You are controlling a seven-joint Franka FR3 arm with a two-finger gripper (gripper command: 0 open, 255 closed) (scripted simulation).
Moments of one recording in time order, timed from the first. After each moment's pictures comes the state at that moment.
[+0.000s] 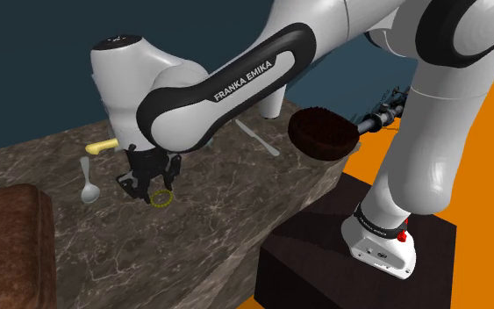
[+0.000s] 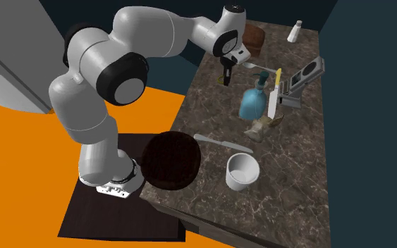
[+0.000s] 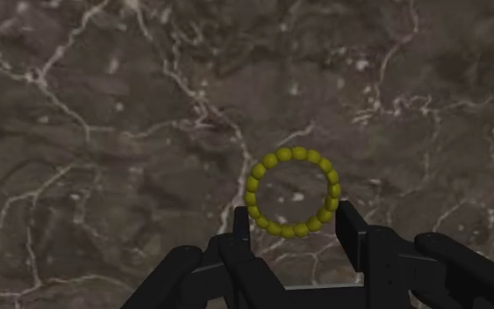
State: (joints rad) arm 0.20 0.20 0.55 -1.89 -0.10 2.14 0.89
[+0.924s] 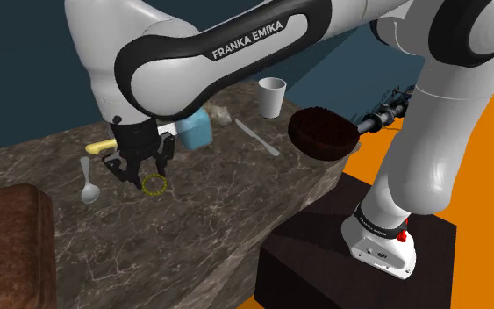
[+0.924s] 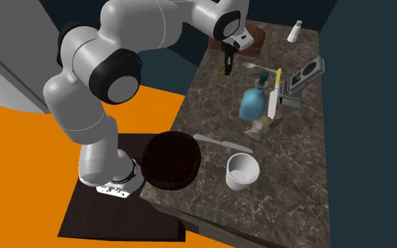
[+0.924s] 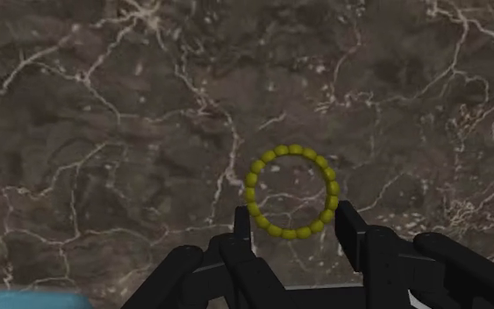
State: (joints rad) arm 0.20 0.16 0.56 -1.78 -0.07 2.00 0.87
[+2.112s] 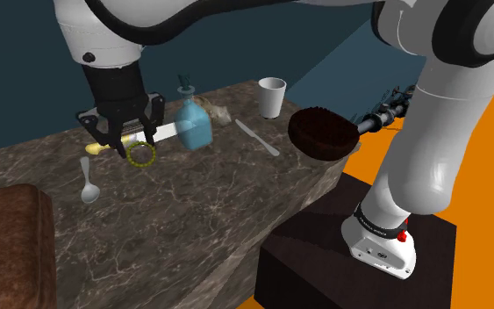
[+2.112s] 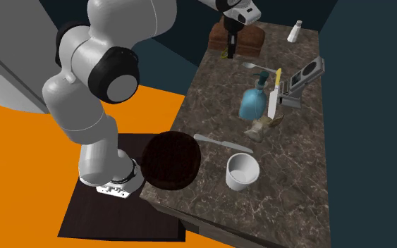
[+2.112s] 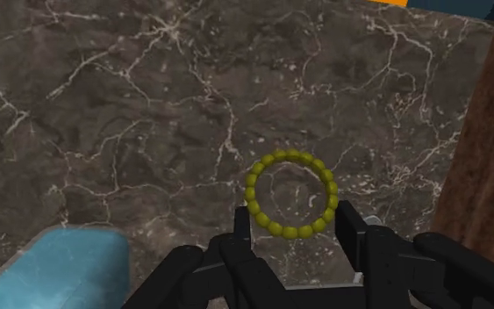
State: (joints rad) arm 0.21 0.16 0.56 -1.55 -0.07 1.76 0.87
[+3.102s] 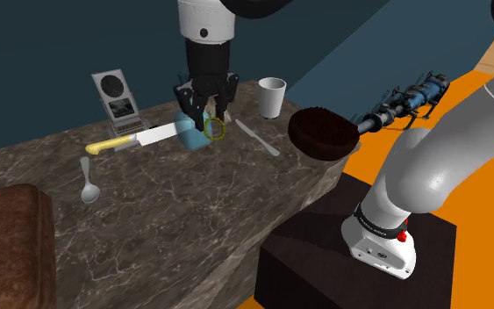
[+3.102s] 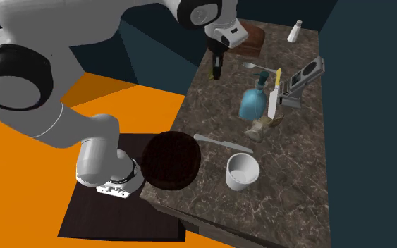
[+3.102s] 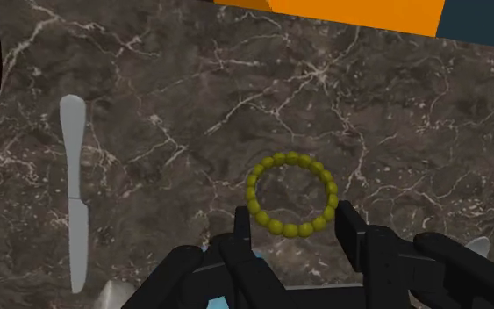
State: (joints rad) arm 0.10 -0.33 0.41 -2.00 0.17 1.77 0.56
